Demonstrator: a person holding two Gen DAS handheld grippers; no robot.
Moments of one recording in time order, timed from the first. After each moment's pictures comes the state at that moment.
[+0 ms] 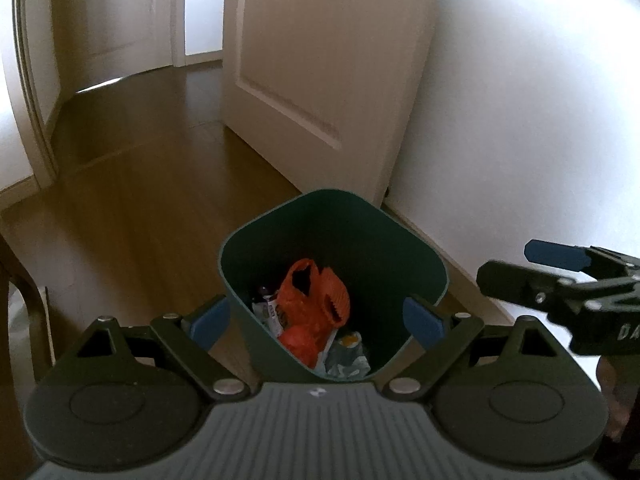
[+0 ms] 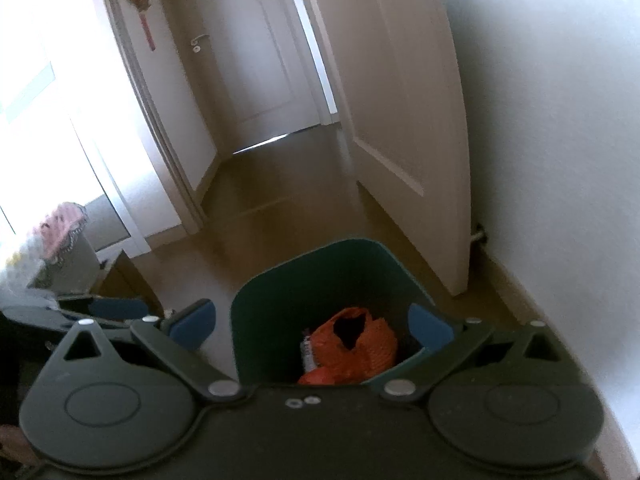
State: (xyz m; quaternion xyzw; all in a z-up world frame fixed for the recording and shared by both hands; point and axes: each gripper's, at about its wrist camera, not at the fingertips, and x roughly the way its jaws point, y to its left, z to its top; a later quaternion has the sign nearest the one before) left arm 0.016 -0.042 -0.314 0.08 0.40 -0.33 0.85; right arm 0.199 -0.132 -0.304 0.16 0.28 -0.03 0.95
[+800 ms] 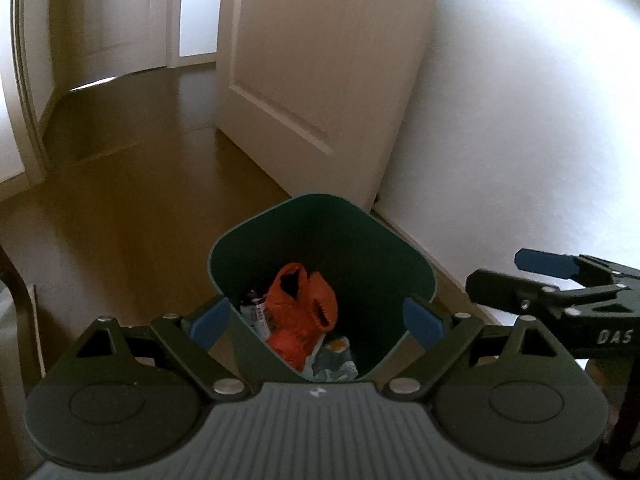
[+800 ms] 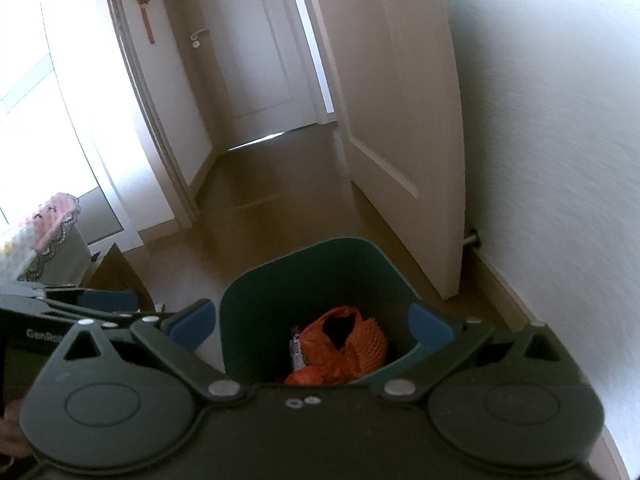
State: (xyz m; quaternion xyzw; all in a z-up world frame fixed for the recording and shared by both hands) left arm 0.015 -0.042 -0.311 0.06 0.39 -0.34 0.85; right arm 0.197 -0.133 -0.305 0.15 0.30 -0.04 0.94
